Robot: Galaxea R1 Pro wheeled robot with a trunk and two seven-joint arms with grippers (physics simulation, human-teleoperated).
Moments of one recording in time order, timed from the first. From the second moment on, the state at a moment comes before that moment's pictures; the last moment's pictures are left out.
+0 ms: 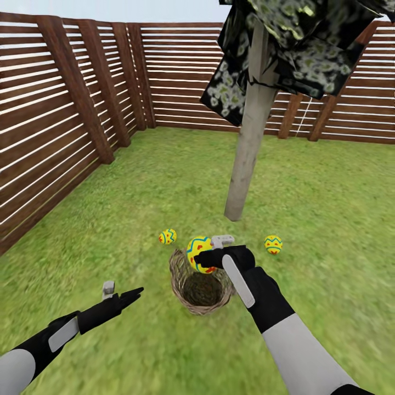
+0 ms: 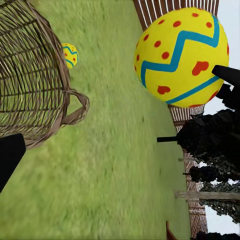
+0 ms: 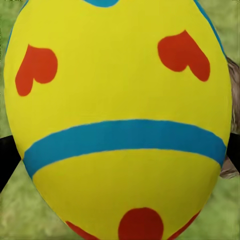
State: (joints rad) left arm -0.68 0.38 -0.70 -0.39 1.28 0.31 -1.13; right arm -0.75 0.14 0.37 -1.18 -0.43 0.93 -0.26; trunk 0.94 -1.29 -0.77
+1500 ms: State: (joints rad) left arm -0.68 0.34 -0.71 -0.39 1.27 0.29 -1.13; right arm -0.74 0.06 0.09 -1.17 -0.52 0.91 -0.26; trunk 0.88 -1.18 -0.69
